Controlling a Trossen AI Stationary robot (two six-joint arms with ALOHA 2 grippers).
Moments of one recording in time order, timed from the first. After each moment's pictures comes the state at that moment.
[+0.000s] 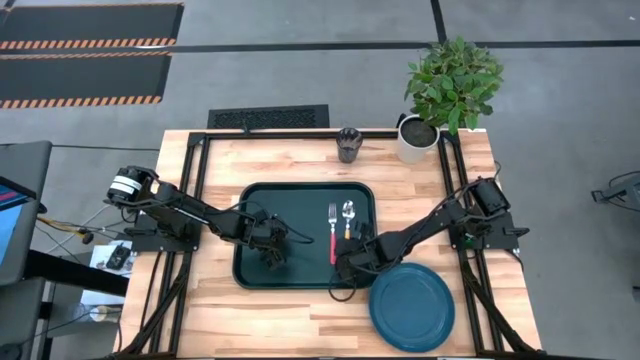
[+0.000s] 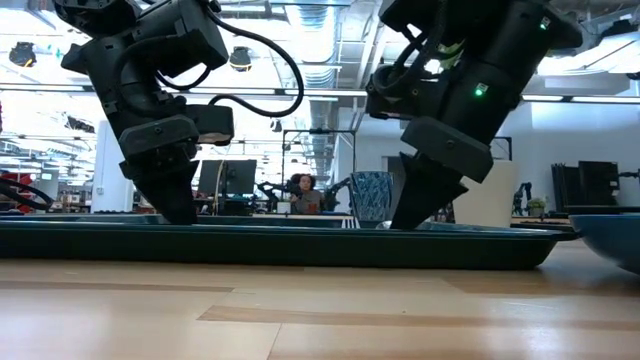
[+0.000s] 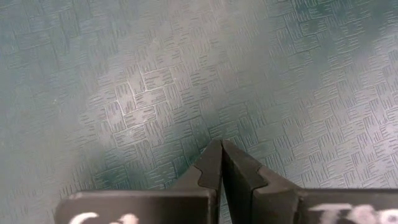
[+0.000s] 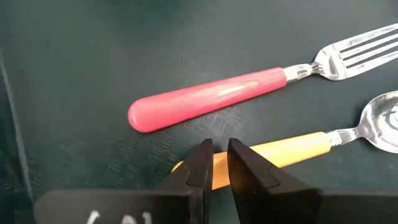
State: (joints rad) left arm -0.20 1.60 0.68 -0.24 -0.18 -0.64; right arm 0.35 1.89 1.09 -0.35 0.44 0.55
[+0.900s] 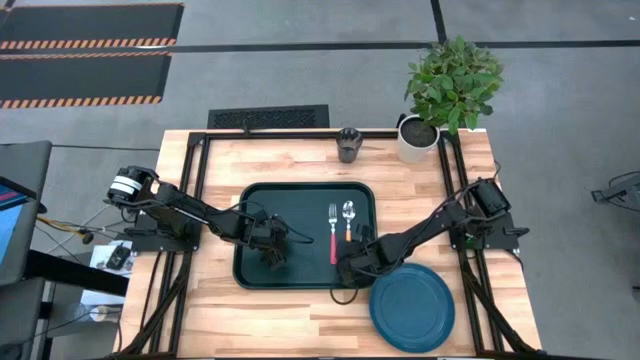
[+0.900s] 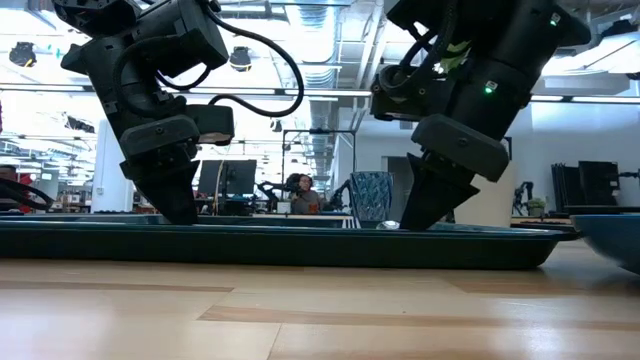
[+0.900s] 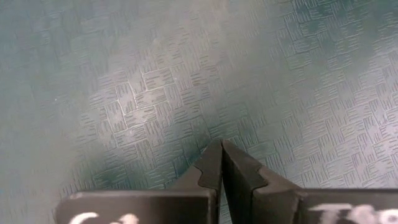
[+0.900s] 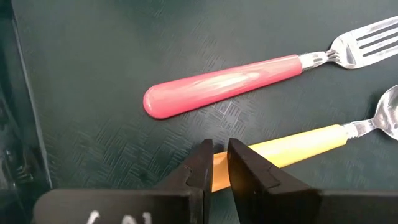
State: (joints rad) left arm -0.20 1.60 0.68 -0.23 -0.19 -0.64; right arm 0.36 1.89 1.09 -0.36 0.42 0.58
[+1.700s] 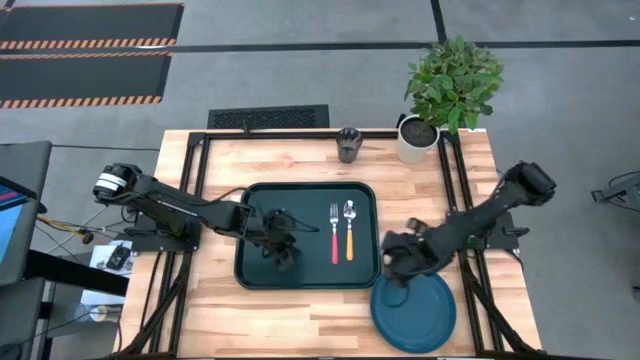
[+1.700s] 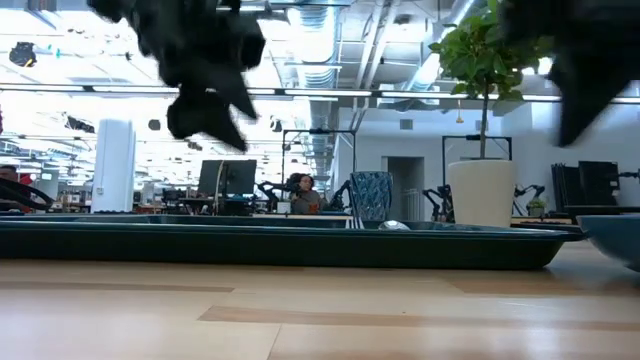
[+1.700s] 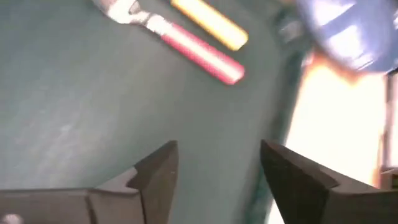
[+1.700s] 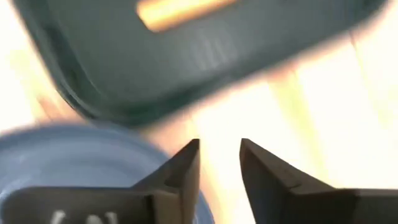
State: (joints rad) left arm -0.20 1.44 0.85 -0.25 -0.06 -0.70; right arm 0.53 1.50 1.08 -1.05 0.32 0.94
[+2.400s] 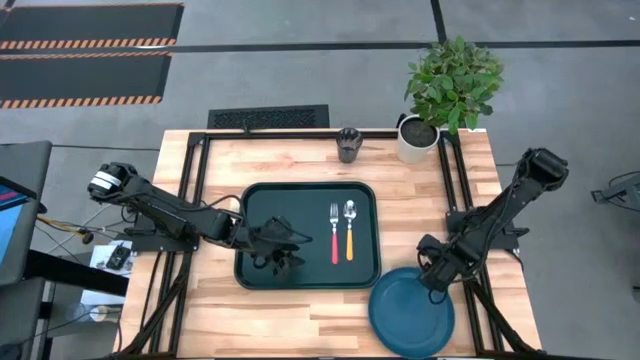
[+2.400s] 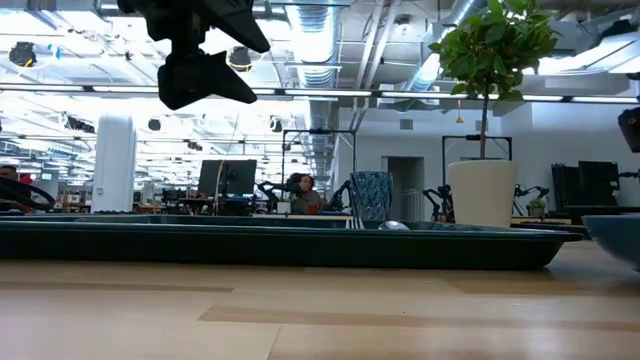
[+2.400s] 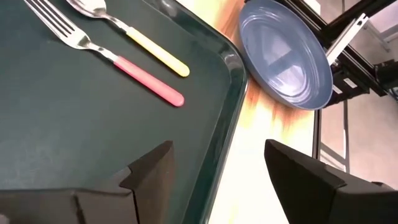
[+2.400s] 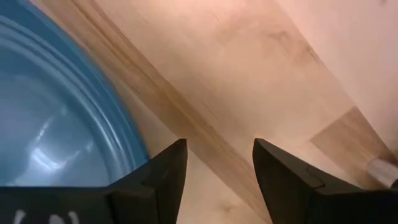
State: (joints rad) left arm -0.32 1.39 0.88 -0.17 -0.17 -0.82; right arm 0.79 1.23 0.54 -0.80 0.07 1.54
